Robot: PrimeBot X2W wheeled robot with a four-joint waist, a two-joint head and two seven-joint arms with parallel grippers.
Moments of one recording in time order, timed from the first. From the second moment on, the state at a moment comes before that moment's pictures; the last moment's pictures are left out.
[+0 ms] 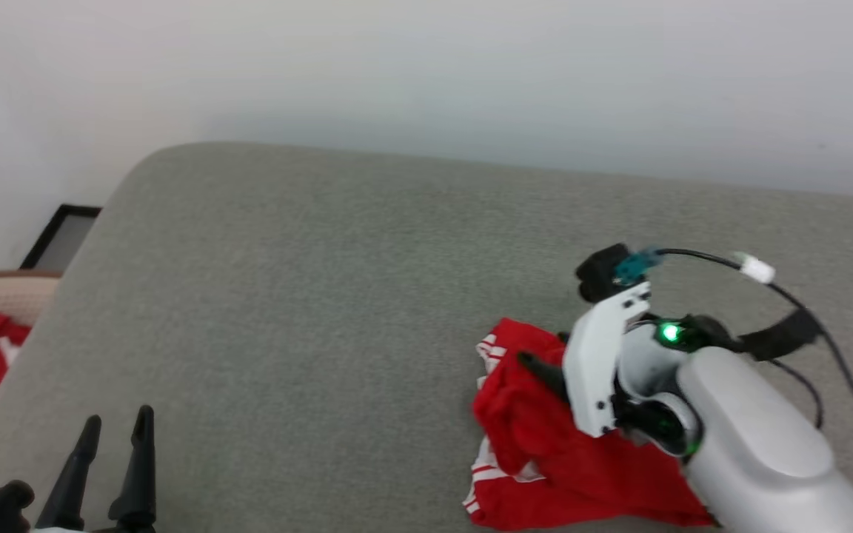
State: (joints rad) left arm 0.11 0.41 -0.02 0.07 -0.71 -0.06 -0.24; right arm -0.64 -0.15 0.56 0.55 0.62 0.13 0.59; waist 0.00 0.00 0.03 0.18
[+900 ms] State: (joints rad) left arm 0.18 0.43 0.03 0.07 -0.65 -0.04 -0.26; right arm -0.35 -0.50 0.42 0.40 0.68 0.13 -0.14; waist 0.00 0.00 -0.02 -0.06
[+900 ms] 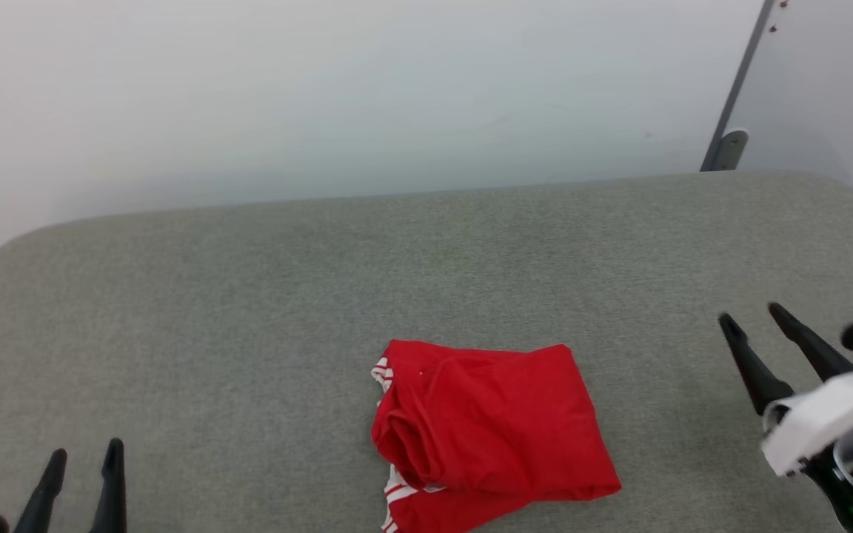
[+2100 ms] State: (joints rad) left arm 0.21 0.45 0.09 0.10 -0.67 -0.09 -0.25; right arm -0.18 -0.44 0.23 0.37 0.61 0.13 -0.14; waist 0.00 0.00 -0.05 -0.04
